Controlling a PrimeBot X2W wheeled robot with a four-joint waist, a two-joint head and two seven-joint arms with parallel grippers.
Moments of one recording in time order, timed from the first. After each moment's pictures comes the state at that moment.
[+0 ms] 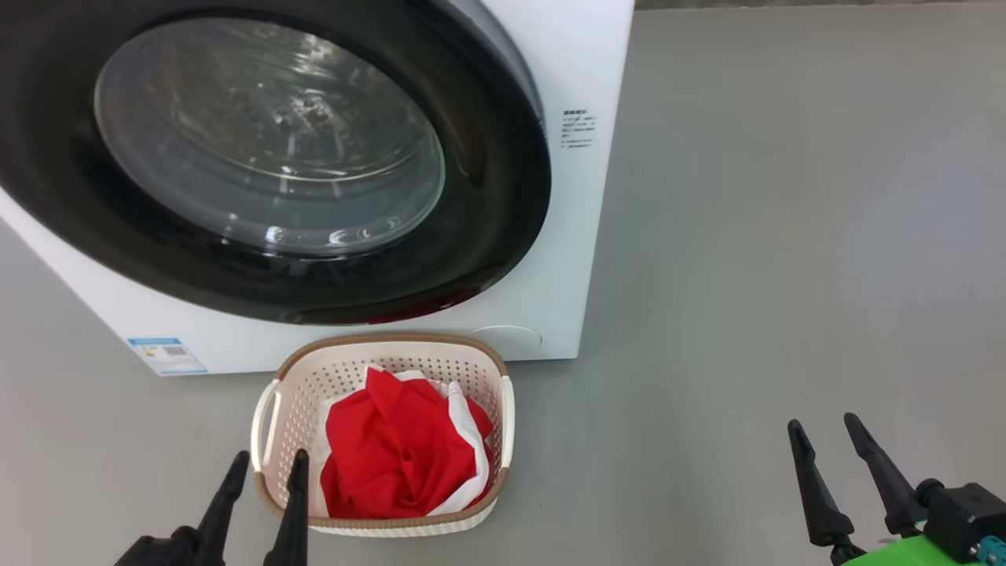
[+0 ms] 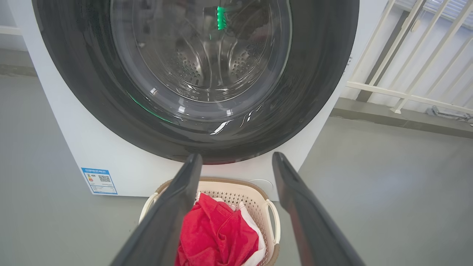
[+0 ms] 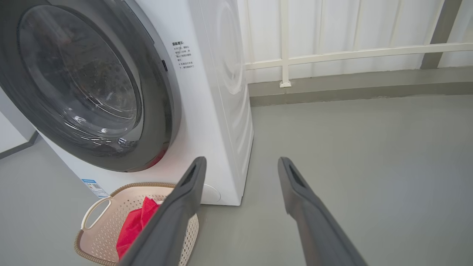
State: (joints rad) left arm 0.00 0.08 -0.03 0.23 -0.33 -0.13 -0.25; right arm 0.10 -0.12 -0.01 0.17 0.37 0.13 -0.26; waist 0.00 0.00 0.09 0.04
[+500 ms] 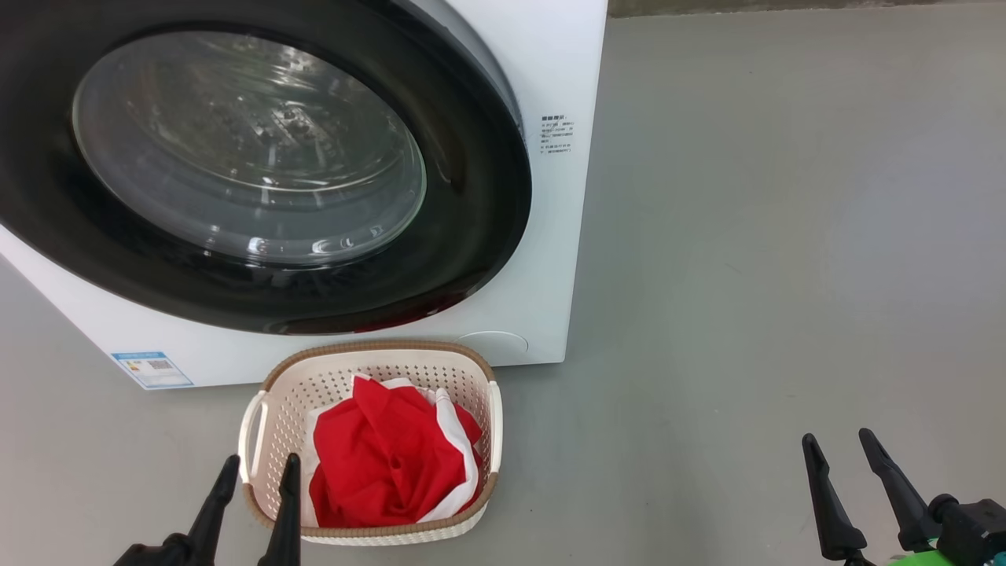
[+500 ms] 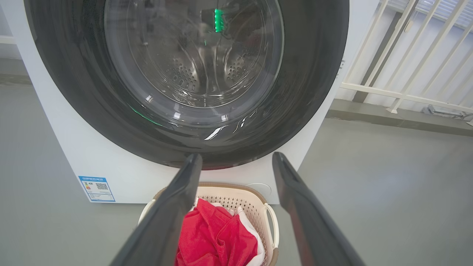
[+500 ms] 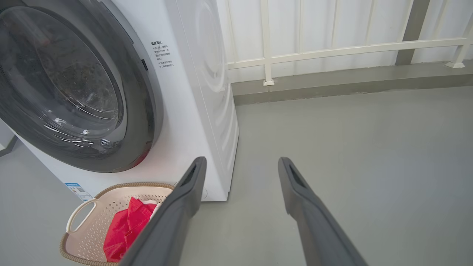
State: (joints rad) left arm 0.03 0.08 0.00 0.20 -0.31 -0.13 -0.25; right arm 0.14 -0.11 -0.05 0.16 0.36 0.13 -0.26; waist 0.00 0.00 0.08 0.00
